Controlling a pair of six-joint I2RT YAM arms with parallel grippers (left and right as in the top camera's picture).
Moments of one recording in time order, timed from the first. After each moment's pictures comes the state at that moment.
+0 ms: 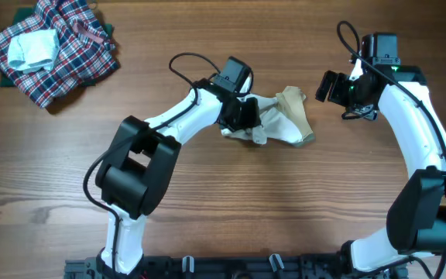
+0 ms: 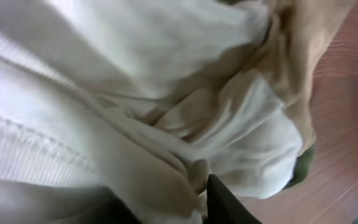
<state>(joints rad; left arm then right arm) -0.57 2.12 1.46 -0.53 0.42 -0.61 -0.04 1.72 1.32 -0.83 -0.10 0.31</state>
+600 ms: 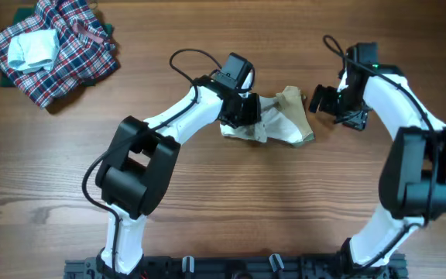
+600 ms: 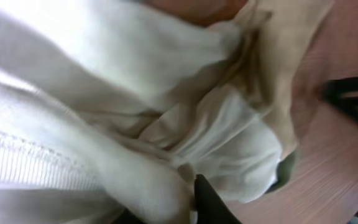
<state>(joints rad) -0.57 2.12 1.50 -0.53 0.42 -0.61 -0.04 1.96 1.32 -0.82 -0.10 0.31</state>
